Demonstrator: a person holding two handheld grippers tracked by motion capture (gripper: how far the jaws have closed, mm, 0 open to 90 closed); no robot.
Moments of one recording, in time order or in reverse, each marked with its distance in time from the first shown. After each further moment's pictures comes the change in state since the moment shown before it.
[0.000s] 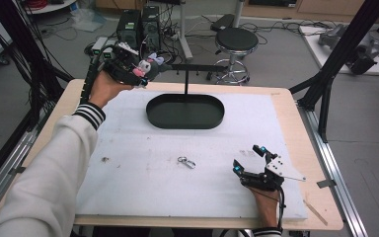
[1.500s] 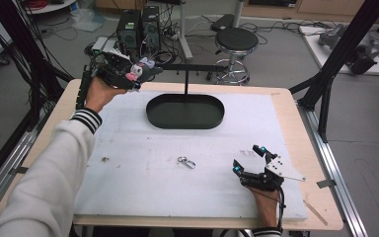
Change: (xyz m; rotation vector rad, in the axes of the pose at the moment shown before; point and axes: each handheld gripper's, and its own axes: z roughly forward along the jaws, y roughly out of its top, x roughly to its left) left arm 0.020 -0.030 0.008 0.016 0.023 -0.063; right arm 0.000 0.000 0.000 0.000 0.000 -0.013
